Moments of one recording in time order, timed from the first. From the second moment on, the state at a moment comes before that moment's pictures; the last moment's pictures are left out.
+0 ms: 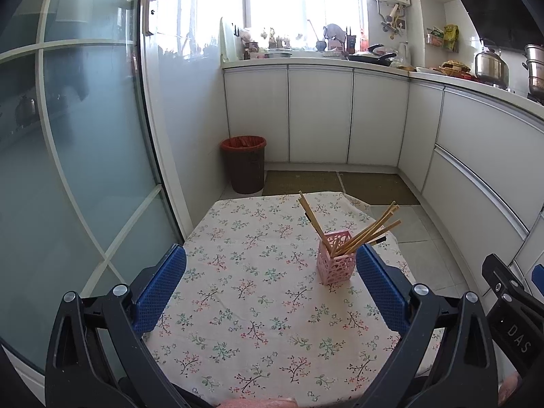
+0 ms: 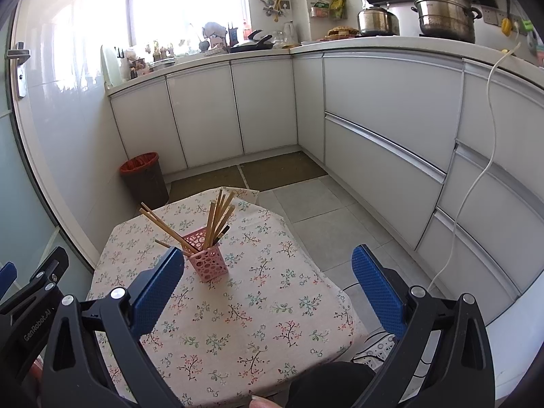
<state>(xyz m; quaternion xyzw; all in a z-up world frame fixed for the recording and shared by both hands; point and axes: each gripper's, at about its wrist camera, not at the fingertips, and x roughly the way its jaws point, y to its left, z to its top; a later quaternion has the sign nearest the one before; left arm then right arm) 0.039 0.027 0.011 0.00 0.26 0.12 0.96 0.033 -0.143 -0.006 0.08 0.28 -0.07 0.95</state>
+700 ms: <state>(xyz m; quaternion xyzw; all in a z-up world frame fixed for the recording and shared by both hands) 0.036 0.020 0.013 0.01 0.24 0.09 0.97 0.036 -0.147 -0.011 0.10 0.29 -0.08 0.95</state>
